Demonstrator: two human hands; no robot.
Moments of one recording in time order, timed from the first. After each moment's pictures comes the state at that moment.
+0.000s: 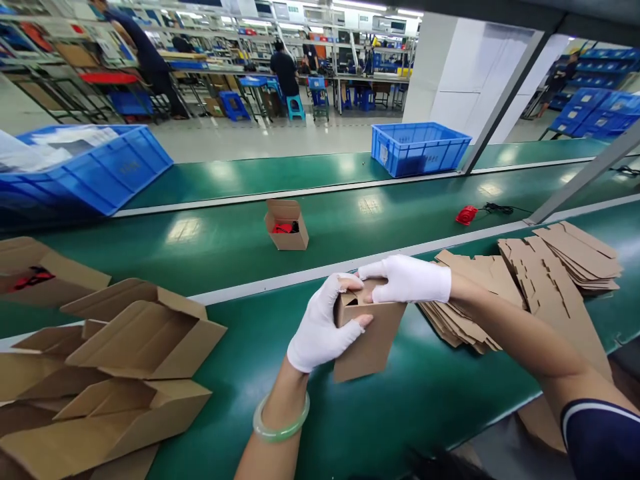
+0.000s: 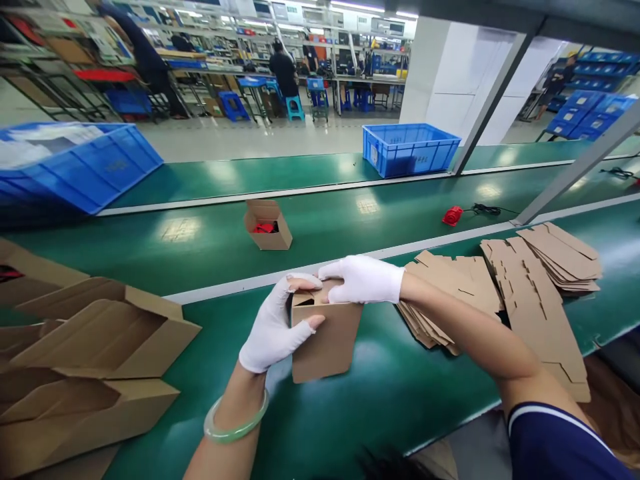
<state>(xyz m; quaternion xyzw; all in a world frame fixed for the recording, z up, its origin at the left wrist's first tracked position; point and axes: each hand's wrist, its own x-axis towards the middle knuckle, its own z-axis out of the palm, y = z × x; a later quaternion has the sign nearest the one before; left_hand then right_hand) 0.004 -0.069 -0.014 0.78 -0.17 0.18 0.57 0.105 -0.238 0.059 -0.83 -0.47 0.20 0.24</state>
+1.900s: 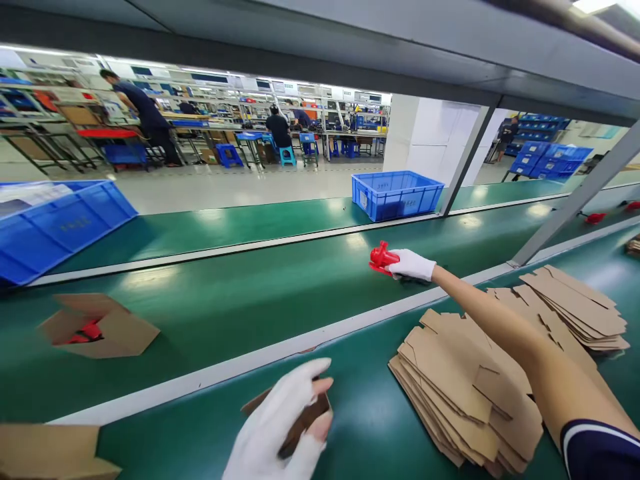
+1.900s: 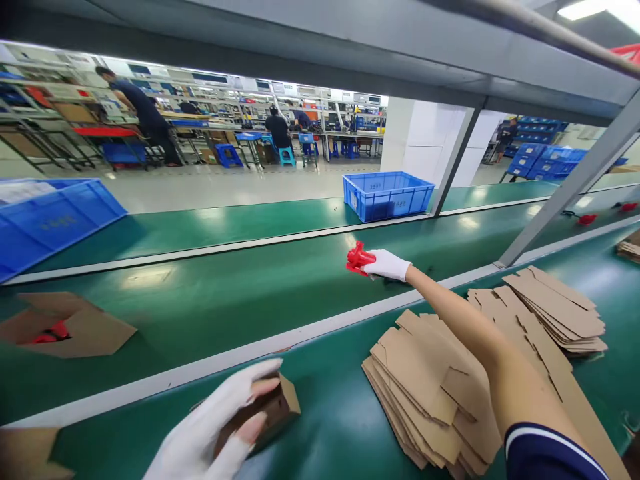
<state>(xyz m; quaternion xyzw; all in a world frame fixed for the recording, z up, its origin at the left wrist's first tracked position) 0.027 -0.083 -0.005 0.91 -0.10 0.21 0.34 0.355 -0.333 -0.017 -0.89 -0.30 0.19 0.30</state>
